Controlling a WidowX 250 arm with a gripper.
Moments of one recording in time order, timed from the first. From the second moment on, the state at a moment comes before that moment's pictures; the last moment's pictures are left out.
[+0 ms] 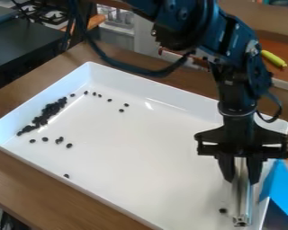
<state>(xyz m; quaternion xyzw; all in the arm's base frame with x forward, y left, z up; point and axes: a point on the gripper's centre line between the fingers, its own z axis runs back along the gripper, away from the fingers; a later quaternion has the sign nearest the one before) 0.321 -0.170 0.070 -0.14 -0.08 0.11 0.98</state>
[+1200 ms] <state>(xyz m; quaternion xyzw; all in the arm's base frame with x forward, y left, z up) 0.326 -0.061 0.055 -0.11 -0.10 0.13 0.98</state>
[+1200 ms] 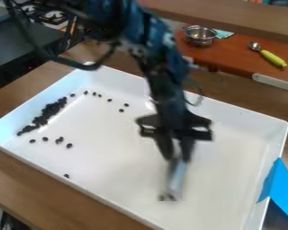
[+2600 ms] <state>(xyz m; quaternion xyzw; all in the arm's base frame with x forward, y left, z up) 0.306 0.173 0.066 -0.04 -0.09 0.12 0.99</state>
